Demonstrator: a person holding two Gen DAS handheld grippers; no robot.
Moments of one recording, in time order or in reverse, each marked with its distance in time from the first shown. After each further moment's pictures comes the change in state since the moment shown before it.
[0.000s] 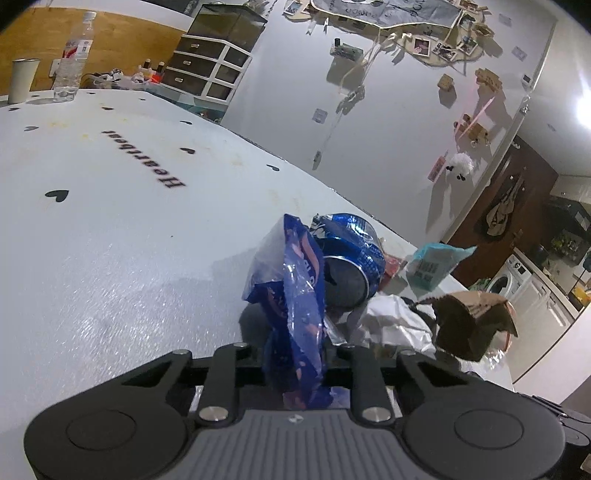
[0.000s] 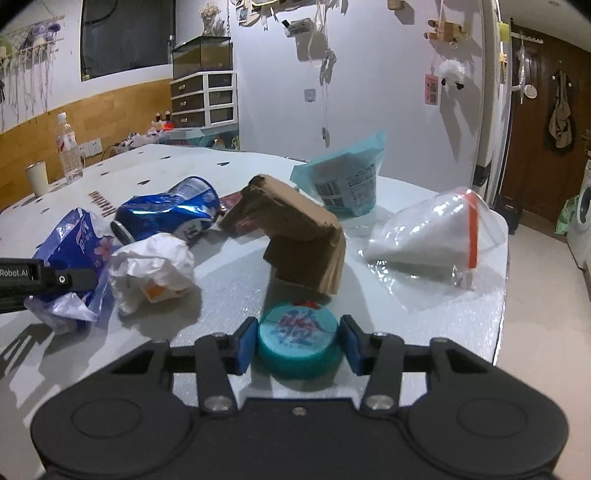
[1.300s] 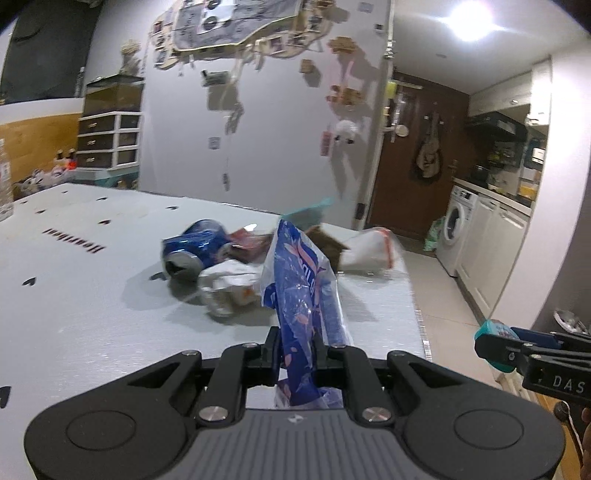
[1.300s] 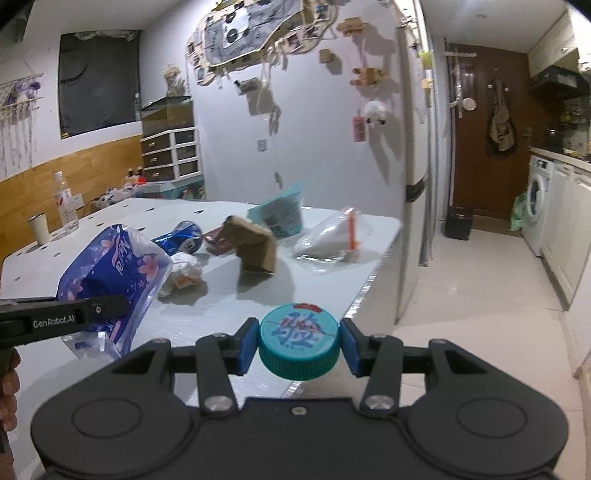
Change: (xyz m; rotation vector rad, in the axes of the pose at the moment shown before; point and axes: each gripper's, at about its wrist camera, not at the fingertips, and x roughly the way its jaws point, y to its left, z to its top) left arm -0.105 -0.120 -0.072 0.397 -0.047 -0.093; right arm -0.179 -0.022 -0.061 0.123 -0.144 -0.117
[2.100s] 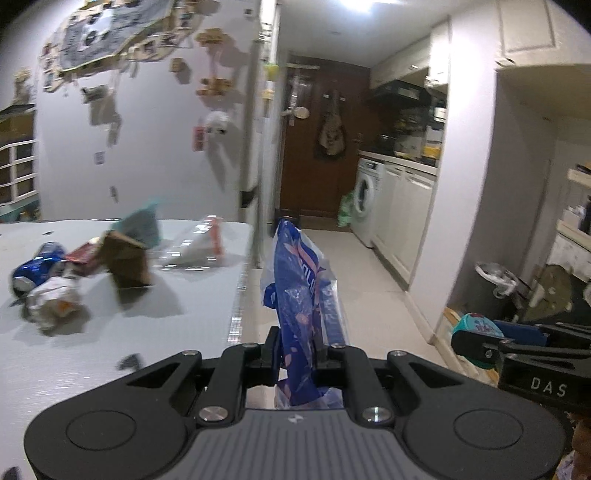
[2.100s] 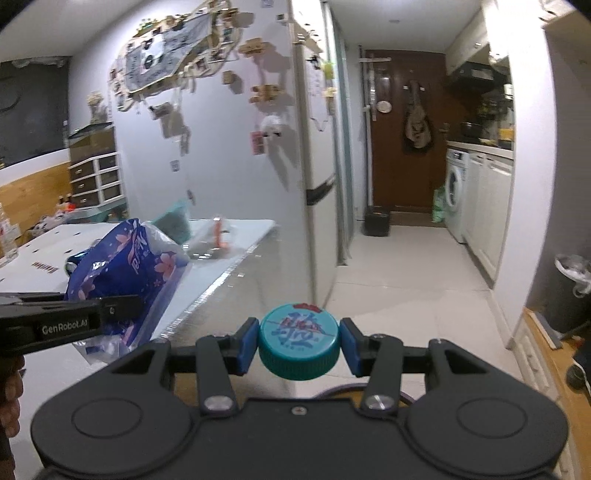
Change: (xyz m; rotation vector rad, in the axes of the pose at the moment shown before) left arm 0.007 -0.153 -0.024 0.177 0.032 -0.254; right arm -0.087 -0.104 -0.033 0.108 -0.040 -0.229
